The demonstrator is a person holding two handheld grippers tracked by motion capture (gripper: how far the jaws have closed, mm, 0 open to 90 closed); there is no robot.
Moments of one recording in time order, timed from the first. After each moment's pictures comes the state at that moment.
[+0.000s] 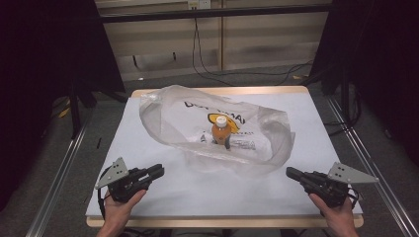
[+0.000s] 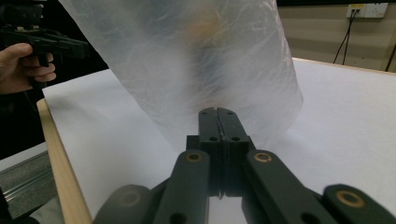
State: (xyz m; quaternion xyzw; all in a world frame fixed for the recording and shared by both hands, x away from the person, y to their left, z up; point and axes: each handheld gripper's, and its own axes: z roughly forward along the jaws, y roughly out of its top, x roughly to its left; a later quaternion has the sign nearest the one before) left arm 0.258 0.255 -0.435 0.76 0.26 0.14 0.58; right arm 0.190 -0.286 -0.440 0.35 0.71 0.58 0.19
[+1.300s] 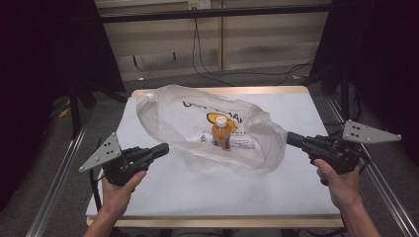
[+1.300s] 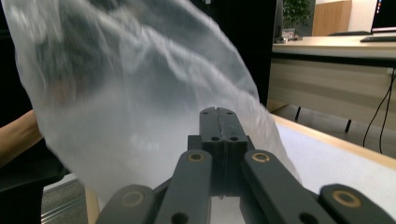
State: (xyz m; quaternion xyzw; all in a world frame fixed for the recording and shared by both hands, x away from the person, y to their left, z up) left arm 0.261 0.228 -0.340 0.73 0.17 0.13 0.65; right arm 0.223 -0.270 -0.328 0.28 0.68 0.65 0.17
